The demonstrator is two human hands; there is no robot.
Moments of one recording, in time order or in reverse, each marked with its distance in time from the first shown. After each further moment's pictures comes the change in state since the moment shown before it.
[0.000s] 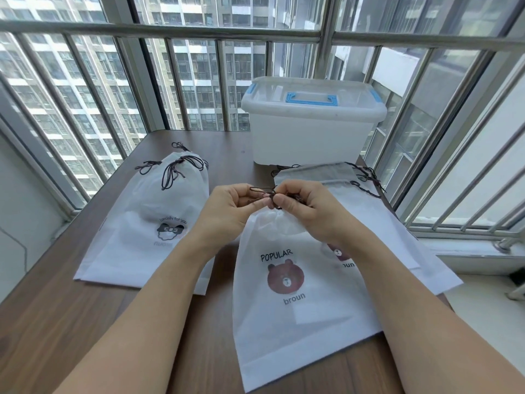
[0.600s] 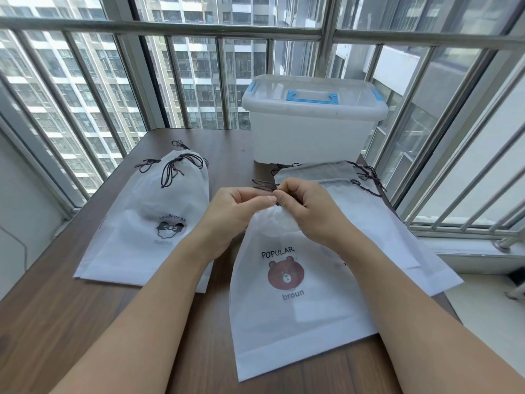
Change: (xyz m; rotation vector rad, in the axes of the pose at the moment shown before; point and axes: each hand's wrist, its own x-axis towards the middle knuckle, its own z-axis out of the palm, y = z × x) left_hand -0.007 0.004 0.002 0.008 -0.039 -0.081; right_hand 0.002 0.001 0.010 -0.124 0.117 0.044
